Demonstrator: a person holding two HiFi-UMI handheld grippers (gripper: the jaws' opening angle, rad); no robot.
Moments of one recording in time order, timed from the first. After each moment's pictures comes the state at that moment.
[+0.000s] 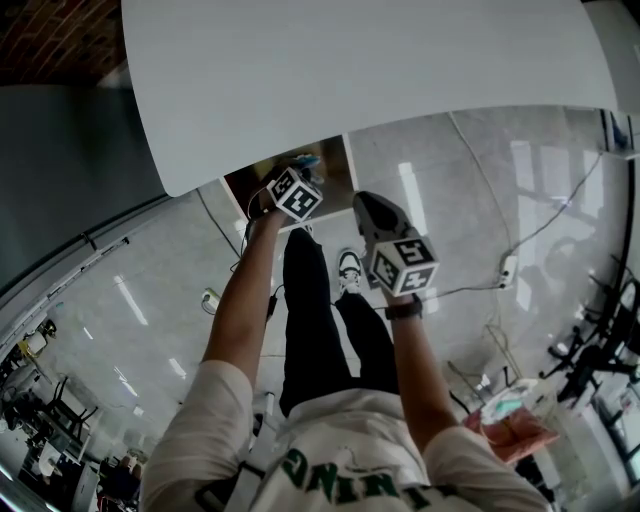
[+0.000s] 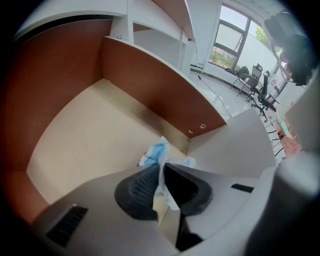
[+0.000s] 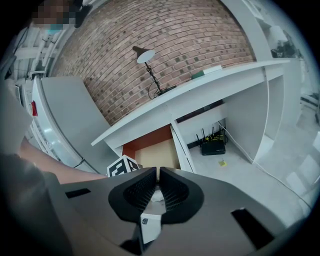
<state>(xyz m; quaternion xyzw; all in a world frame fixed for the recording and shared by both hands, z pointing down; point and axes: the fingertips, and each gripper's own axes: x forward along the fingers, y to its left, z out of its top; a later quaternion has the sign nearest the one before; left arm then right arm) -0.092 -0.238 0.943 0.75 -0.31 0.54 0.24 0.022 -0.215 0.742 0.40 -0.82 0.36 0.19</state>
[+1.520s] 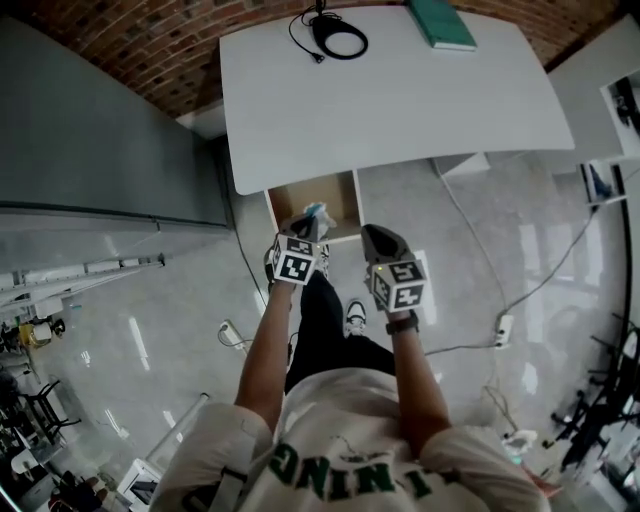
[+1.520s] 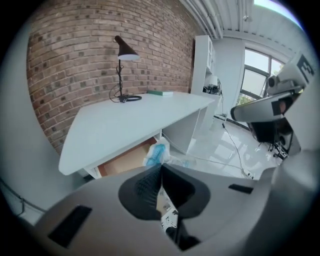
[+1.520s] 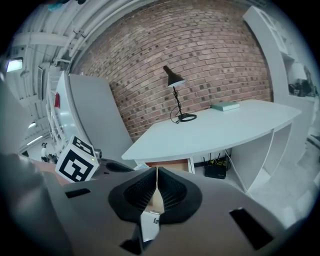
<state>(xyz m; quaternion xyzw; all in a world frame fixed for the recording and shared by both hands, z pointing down) -0.104 -0.185 0.679 0.75 -0.52 0.33 0.25 0.024 -0.183 0.596 0.38 -0.87 0.26 0.20</state>
